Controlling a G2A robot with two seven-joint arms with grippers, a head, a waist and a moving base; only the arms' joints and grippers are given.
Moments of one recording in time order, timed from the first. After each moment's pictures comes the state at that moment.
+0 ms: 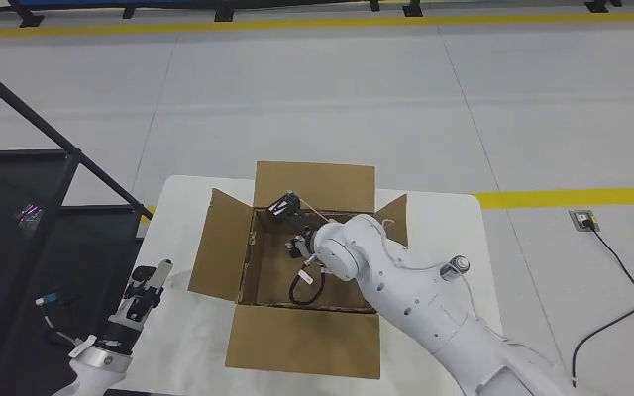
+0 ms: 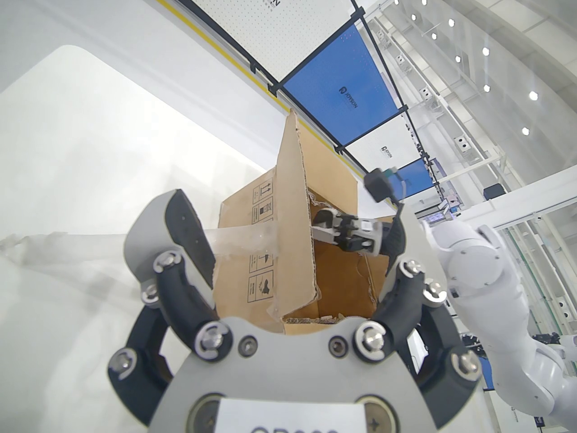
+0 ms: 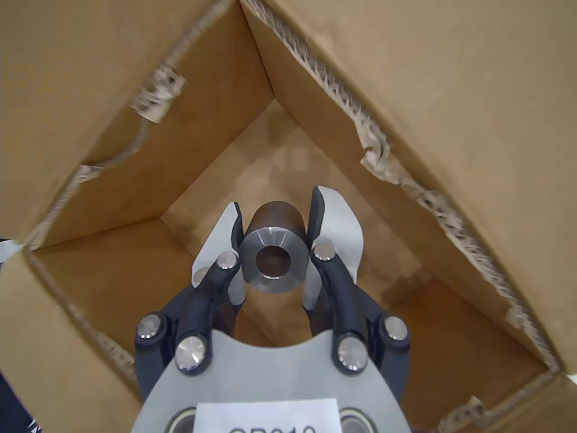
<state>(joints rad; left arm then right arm) 1.64 -1.24 -1.88 -1.98 0.26 -0.27 -0.31 -0.35 -1.56 0.61 -0.98 -0.85 -0.02 0.87</state>
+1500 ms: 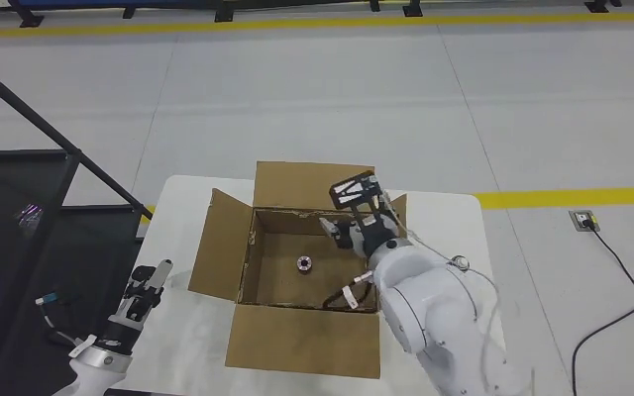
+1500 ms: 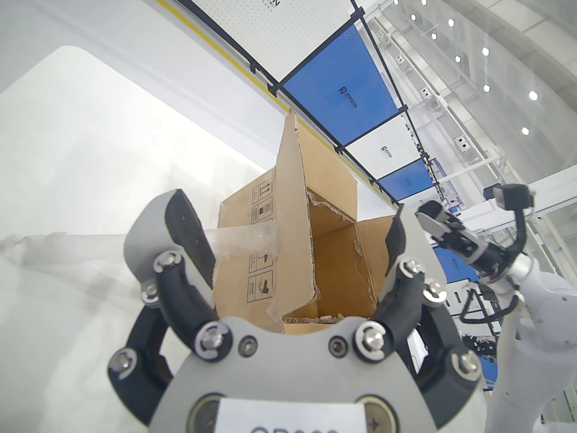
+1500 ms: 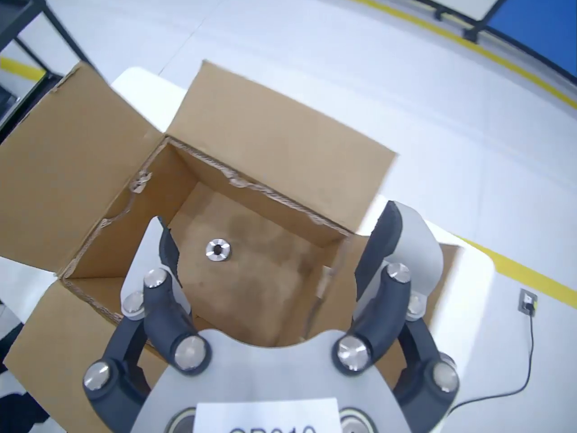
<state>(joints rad) 1.64 -1.24 -1.88 -1.98 0.26 -0.27 -0.31 -0.90 -1.44 1.11 -2.04 -1.54 0.15 1.06</state>
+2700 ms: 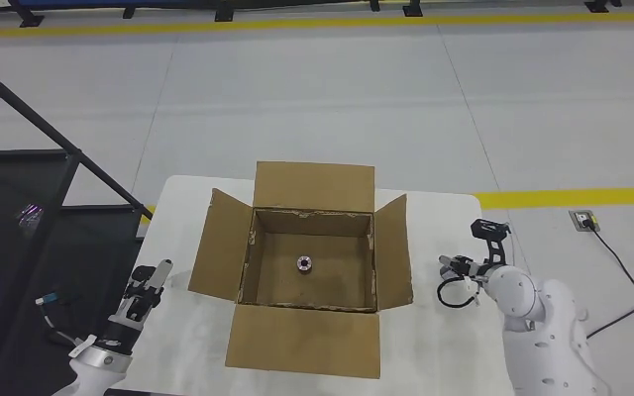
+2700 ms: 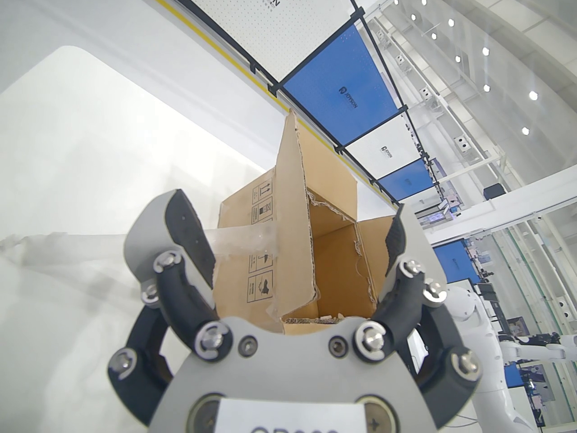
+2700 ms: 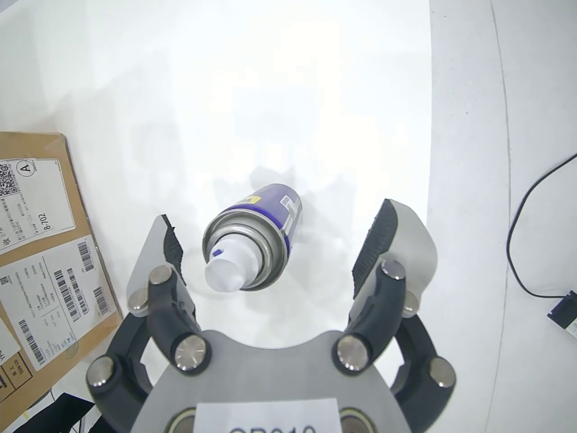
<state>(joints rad) 1.64 -1.24 -1.88 -1.98 0.26 -0.27 -0.31 -0.98 -1.37 1.70 -1.43 -1.22 0.02 1.03</state>
